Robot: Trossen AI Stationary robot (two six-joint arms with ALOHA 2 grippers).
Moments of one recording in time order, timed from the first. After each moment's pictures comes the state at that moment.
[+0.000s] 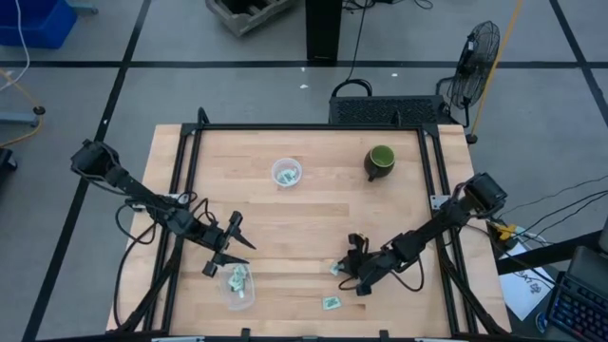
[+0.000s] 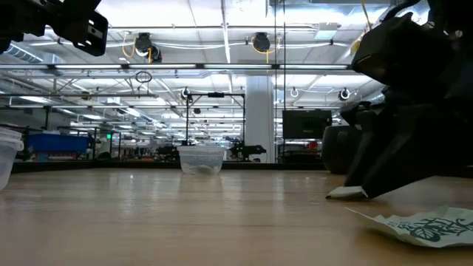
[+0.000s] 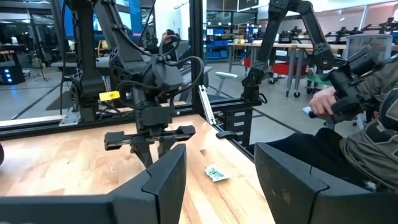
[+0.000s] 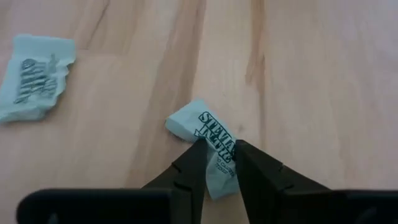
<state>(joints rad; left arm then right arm) -0.56 1.08 0.18 0.93 -0.14 -0.01 0.56 1.77 0.68 0.22 0.39 0.27</state>
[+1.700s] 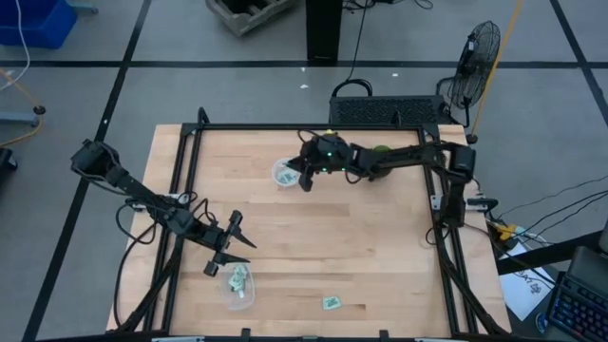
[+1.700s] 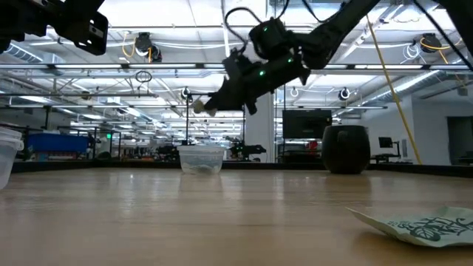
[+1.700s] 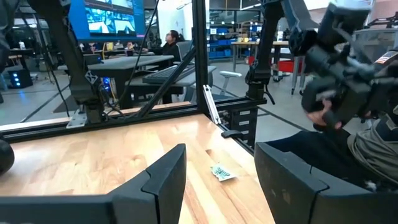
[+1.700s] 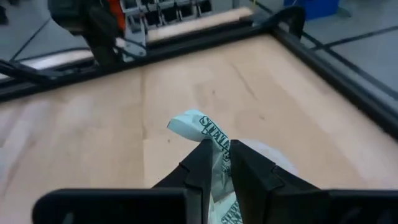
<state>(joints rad) -0.56 1.08 0.18 0.93 -0.16 0.02 -0.30 1.87 1.12 0.36 -0.13 0.11</state>
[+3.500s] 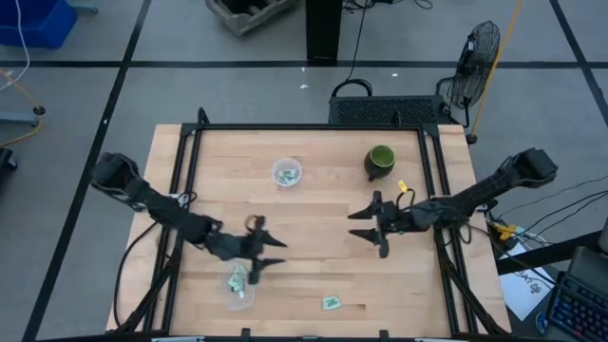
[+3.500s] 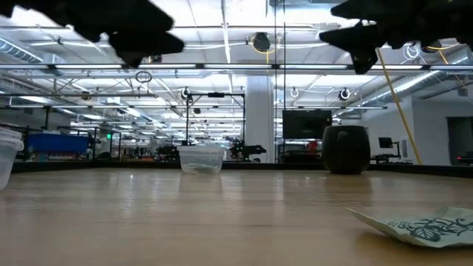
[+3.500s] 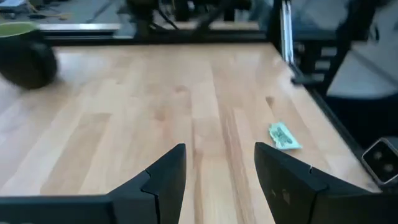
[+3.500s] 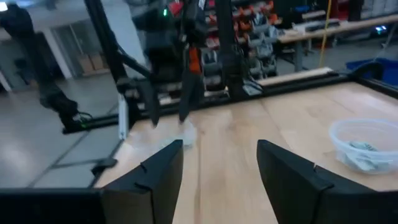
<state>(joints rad) -0.52 1.43 0.63 0.43 -0.39 -0.21 0.37 1.08 0.31 0.70 0.34 0.25</state>
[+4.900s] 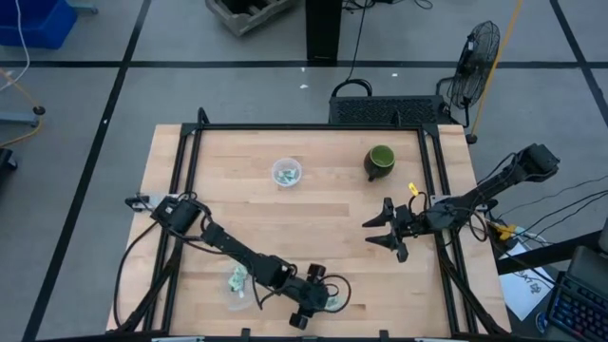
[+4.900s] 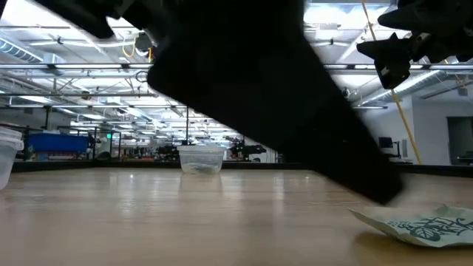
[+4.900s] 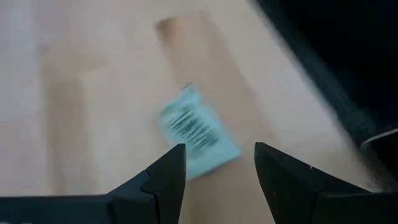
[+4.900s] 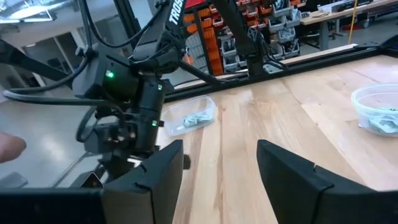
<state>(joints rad) -0.50 2.22 1.48 -0.03 -0.03 -0.11 0.48 0.89 0.14 0.69 0.34 0.33</state>
